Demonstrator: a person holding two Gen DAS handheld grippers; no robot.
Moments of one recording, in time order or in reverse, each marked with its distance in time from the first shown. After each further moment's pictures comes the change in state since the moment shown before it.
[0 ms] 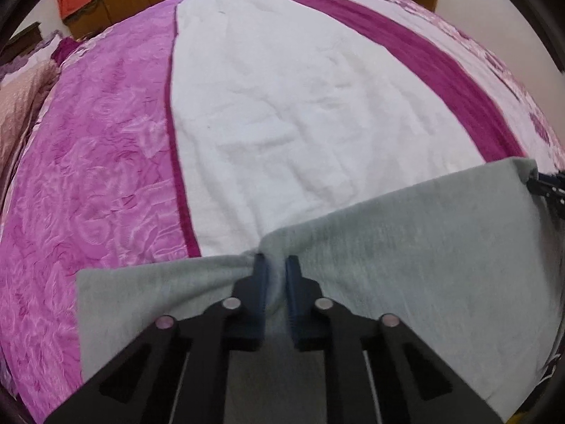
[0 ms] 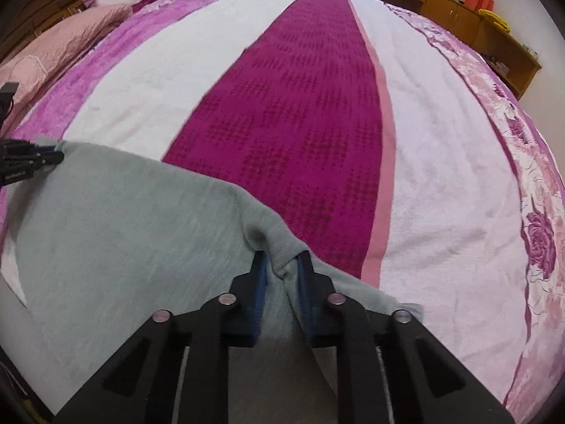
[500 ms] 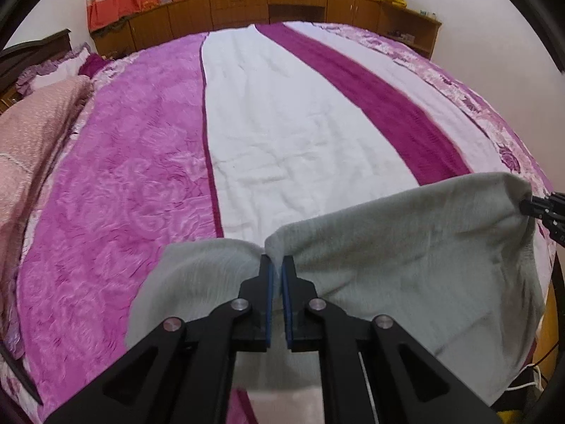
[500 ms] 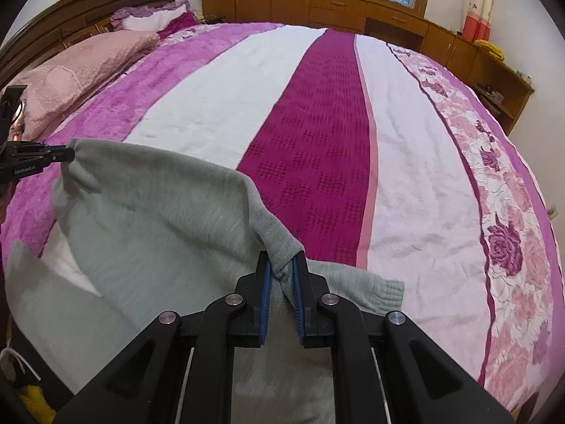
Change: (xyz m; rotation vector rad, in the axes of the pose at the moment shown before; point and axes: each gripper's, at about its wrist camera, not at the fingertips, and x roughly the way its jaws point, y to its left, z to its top) left arm -0.120 -0.014 -0.038 -0.052 -0.168 0.003; right arm -0.100 0.027 -0.024 -0.041 -0.141 0.019
